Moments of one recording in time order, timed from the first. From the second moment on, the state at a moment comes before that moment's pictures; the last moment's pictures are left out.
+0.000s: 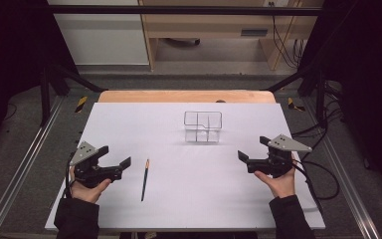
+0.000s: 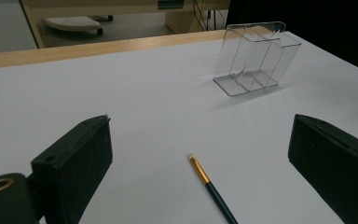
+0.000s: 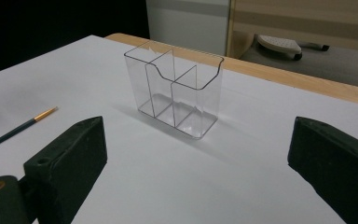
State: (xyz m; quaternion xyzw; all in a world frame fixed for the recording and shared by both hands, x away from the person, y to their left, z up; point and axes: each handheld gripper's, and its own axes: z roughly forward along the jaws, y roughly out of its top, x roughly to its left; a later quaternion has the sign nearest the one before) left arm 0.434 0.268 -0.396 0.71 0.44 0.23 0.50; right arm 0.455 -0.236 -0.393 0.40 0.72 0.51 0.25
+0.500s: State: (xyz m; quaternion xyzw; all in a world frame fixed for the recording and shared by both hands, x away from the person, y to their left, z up) left arm 0.437 0.261 -0.401 0.72 0.45 0.22 0.48; right arm 0.453 -0.241 -0.391 0.41 0.71 0.51 0.25
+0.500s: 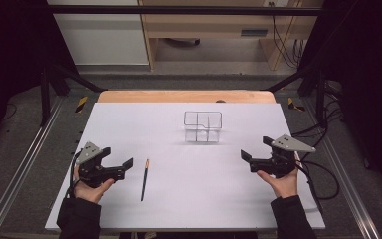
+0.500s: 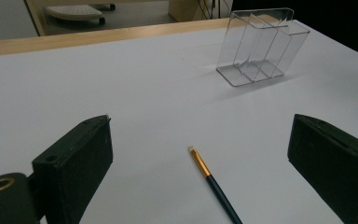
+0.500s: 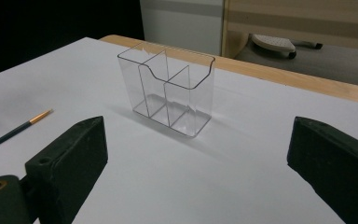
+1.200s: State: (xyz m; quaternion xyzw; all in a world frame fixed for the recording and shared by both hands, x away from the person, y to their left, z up) left arm 0.441 0.245 -0.415 0.74 0.45 0.21 0.45; right arm 0.454 -0.241 -0.393 0.41 0.72 0.50 0.25
